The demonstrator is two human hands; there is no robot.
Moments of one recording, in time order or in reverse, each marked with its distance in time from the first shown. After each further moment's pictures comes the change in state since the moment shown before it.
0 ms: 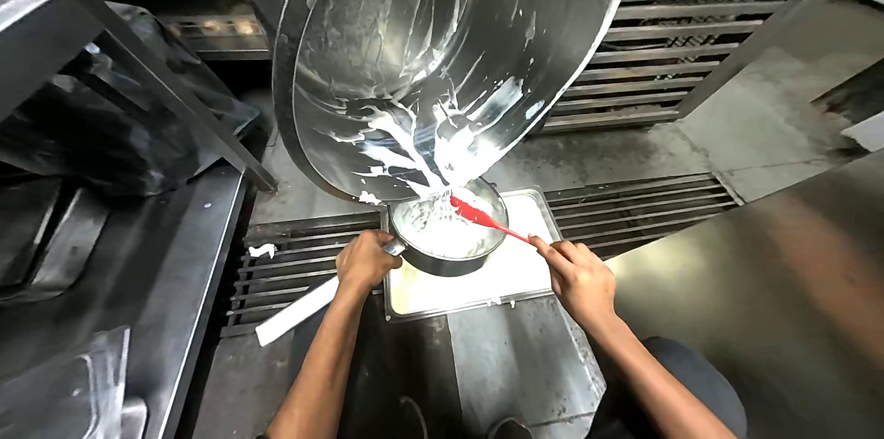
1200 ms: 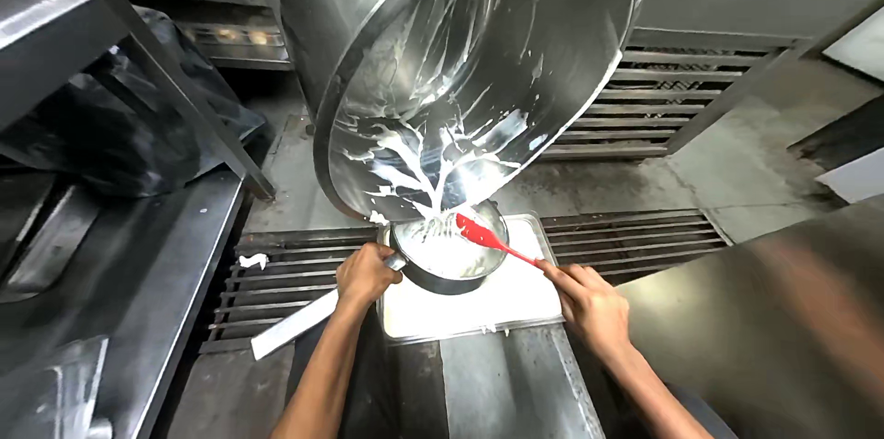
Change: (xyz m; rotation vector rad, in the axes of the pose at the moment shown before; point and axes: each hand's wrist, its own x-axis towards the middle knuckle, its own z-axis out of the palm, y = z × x) left_hand 0.001 0.003 -0.006 -0.027 -0.005 0.002; right_hand 0.015 0.006 -0.022 0.017 -0.001 -0.004
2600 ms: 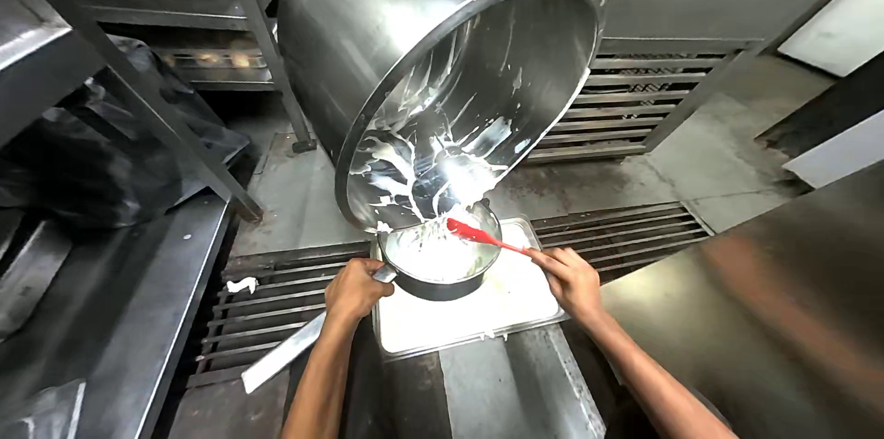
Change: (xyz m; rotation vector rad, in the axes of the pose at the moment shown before) left_hand 0.007 -0.012 -0.004 -0.153 -0.011 0.048; right_hand 0.015 0.040 0.039 0.157 0.087 -0.010
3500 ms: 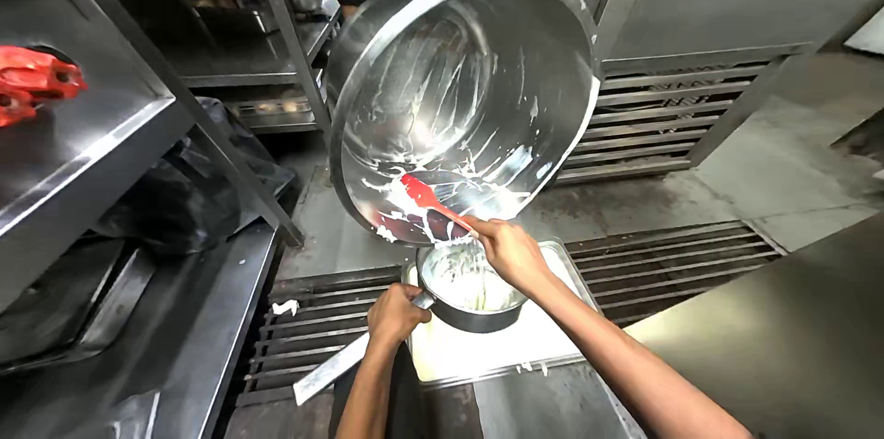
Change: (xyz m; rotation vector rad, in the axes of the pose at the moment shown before) left_hand -0.002 0.008 0.005 0.076 -0.067 -0.023; right_hand 0.161 -0.146 0.008 0.169 -0.529 0.292
